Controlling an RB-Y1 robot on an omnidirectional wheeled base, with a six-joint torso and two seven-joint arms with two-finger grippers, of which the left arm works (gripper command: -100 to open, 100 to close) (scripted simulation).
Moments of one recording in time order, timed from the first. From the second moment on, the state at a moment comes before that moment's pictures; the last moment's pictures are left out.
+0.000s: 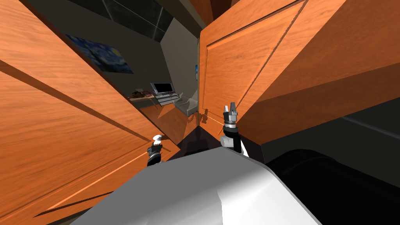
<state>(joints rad) 0.06 0.20 0.28 -0.74 0.26 -0.79 0.75</state>
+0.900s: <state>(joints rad) 0.02 0.21 0.27 -0.68 0.30 -0.80 0.95</state>
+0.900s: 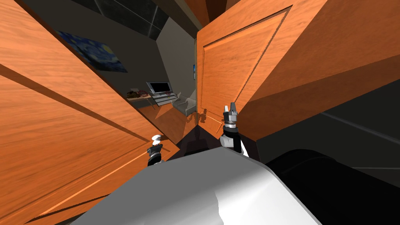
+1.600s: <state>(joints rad) 0.03 0.21 0.27 -0.70 0.32 -0.78 1.01</state>
